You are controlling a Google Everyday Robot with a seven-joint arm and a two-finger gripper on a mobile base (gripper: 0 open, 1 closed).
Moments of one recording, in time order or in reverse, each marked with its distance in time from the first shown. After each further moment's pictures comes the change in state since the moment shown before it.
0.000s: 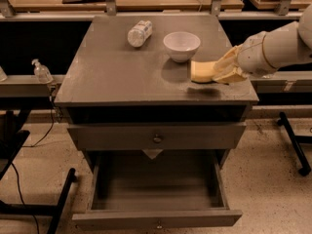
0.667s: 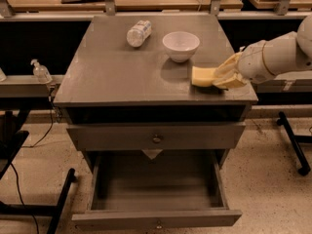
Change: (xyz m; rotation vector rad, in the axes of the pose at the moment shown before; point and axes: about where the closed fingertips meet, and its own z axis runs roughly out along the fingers) arm 0.021 0.010 0.017 -0.035 -0.030 0.055
